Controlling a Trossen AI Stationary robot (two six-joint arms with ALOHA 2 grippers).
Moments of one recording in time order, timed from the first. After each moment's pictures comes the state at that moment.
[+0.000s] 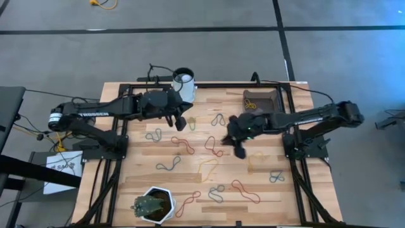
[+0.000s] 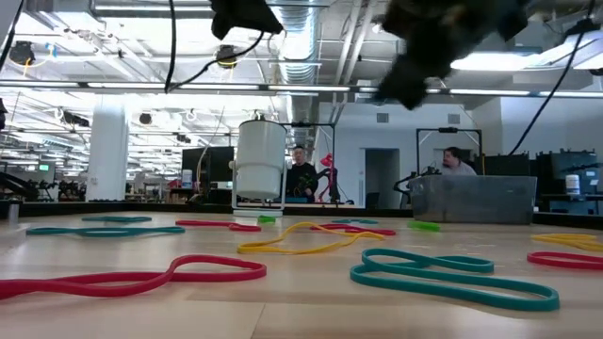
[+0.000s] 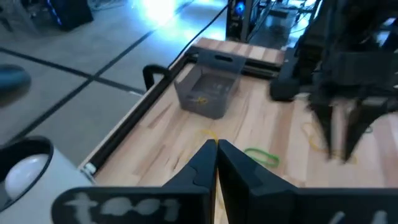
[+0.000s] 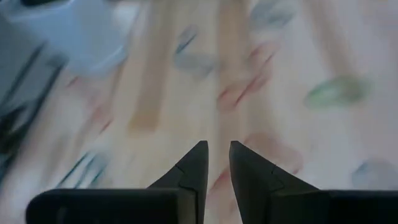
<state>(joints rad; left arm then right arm) 0.11 1.26 1.17 -0.33 -0.27 -0.12 0.02 1.31 0.81 -0.14 -0.14 0.07</state>
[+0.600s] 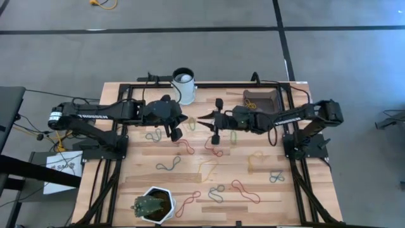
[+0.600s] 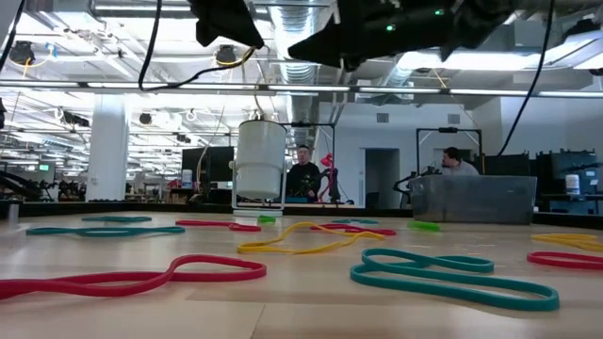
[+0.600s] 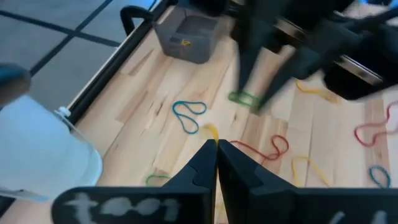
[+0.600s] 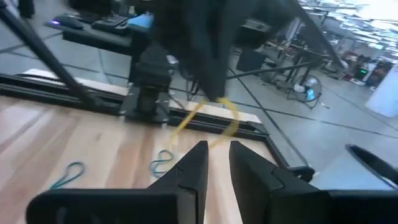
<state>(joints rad) 0.02 1.26 1.17 -0.54 -0.27 -0.19 -0.04 1.57 0.87 0.59 0.08 -0.32</state>
